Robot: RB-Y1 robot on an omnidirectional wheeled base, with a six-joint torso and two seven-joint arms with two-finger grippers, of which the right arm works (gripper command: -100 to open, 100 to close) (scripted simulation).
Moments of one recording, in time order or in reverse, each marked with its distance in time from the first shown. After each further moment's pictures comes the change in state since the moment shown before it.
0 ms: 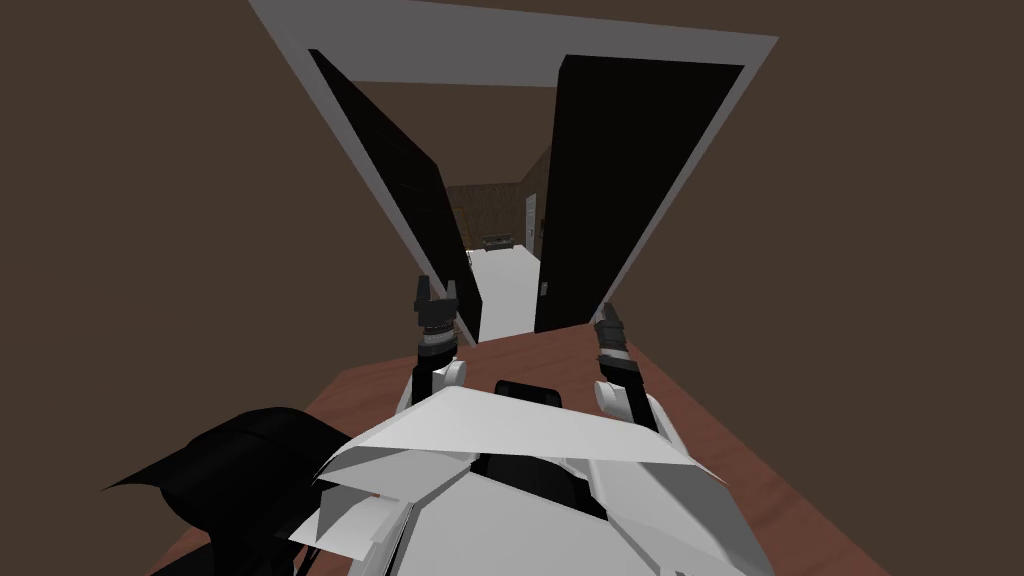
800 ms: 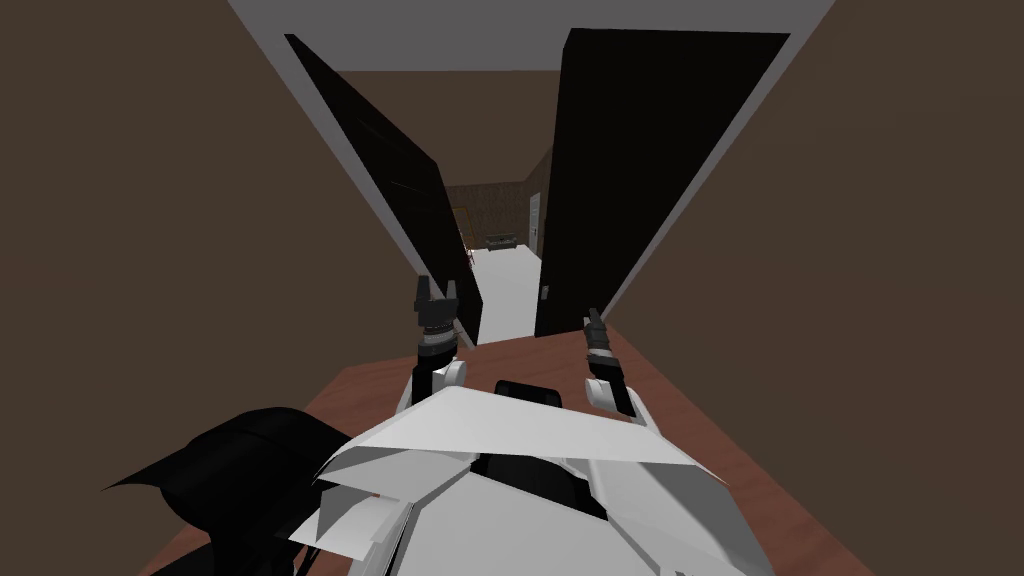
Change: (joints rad) arm -0.090 -0.009 0.020 0.229 -0.009 -0.063 -0.012
